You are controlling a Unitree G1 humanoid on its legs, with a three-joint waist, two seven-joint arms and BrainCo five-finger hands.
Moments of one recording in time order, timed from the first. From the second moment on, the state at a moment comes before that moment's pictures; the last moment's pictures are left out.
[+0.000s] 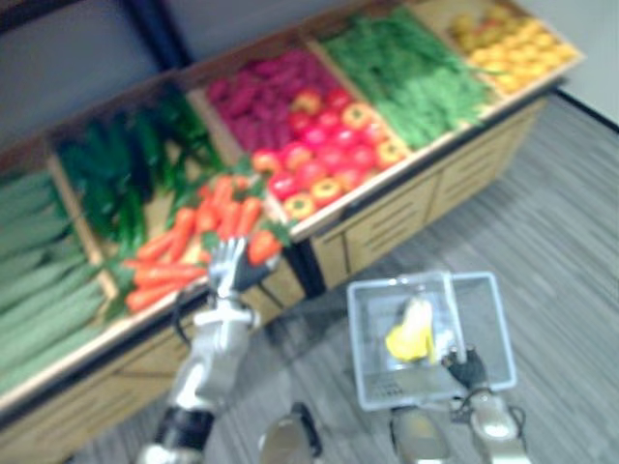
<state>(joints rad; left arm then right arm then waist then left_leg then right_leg) 0.01 0.25 -0.04 0.05 0.71 -0.06 0.37 0.20 -0.09 -0.02 0.28 -0.10 -0.06 -0.08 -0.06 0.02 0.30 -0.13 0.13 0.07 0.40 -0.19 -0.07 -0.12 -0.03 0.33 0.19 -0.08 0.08</state>
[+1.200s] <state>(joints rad) -0.25 0.04 -0.48 0.89 0.72 -0.07 0.23 0.32 -0.16 0.37 -0.08 0.12 0.01 0.07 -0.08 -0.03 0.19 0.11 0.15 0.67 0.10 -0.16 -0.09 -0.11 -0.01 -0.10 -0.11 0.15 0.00</state>
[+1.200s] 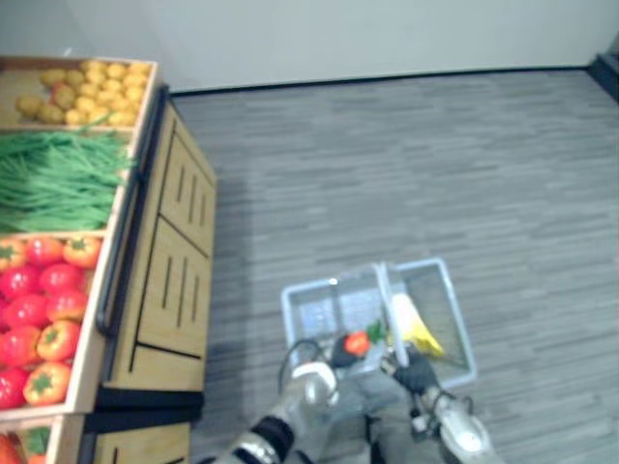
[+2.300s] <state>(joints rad) -0.05 0.08 -0.35 0.45 0.35 -0.17 0.30 0.26 -0.01 0.01 0.32 0.00 0.00 -0.08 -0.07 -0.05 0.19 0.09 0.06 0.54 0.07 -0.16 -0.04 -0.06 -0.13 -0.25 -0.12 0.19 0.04</state>
